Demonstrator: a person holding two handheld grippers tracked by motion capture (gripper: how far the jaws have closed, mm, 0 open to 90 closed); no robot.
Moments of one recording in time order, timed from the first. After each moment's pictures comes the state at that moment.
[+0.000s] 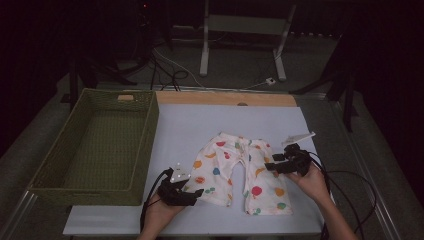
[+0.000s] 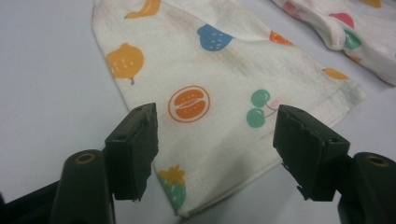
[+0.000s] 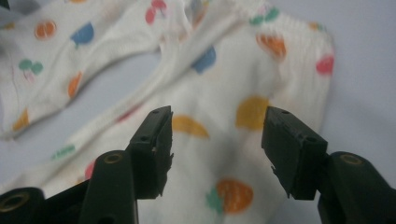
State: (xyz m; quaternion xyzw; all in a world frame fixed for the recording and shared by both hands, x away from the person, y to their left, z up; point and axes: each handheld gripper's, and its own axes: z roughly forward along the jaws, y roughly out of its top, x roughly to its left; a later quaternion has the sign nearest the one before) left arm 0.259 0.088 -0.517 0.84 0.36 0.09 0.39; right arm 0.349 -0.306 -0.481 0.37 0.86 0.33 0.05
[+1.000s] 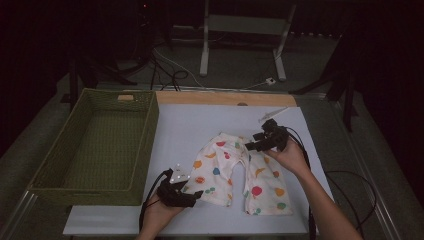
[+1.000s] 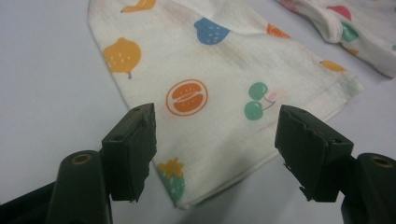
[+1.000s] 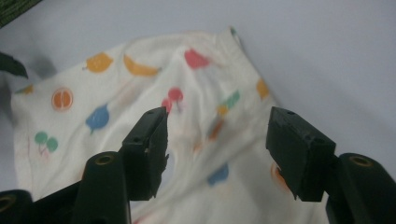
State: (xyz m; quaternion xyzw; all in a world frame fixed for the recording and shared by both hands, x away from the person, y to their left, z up) left arm 0.258 0.090 -0.517 0.85 0.36 0.08 0.39; right arm 0.411 -0.242 -0.448 0.34 0.88 0.33 0.04
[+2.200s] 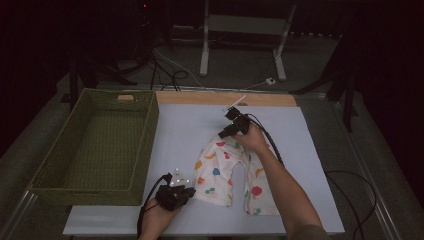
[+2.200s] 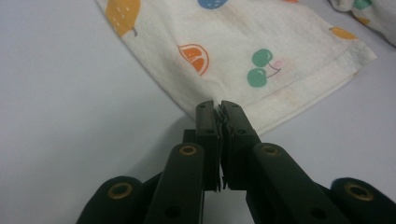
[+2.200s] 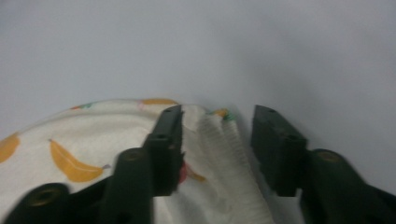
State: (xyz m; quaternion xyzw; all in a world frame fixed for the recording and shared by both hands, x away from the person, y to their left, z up) left arm 0.251 0.094 -0.526 0.85 0.37 0.06 0.36; right arm 0.500 -0.151 -0.503 0.34 0.90 0.27 0.01
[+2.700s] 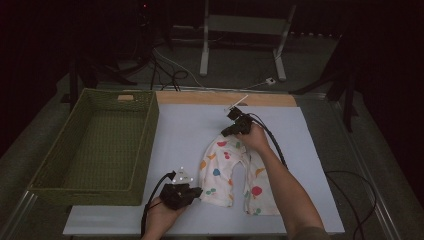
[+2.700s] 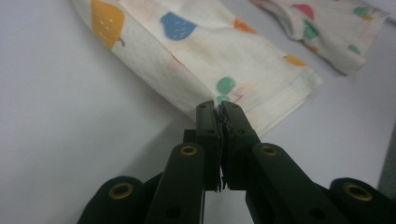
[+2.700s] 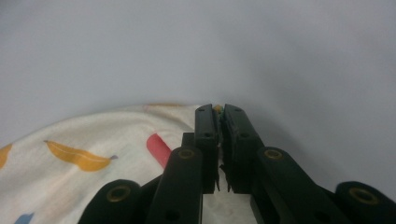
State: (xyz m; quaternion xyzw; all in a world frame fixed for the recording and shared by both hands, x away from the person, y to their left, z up) left arm 0.250 0.081 -0.512 0.85 0.35 0.03 0.40; right arm 0.497 -0.158 -0.495 0.32 0.90 0.28 0.00
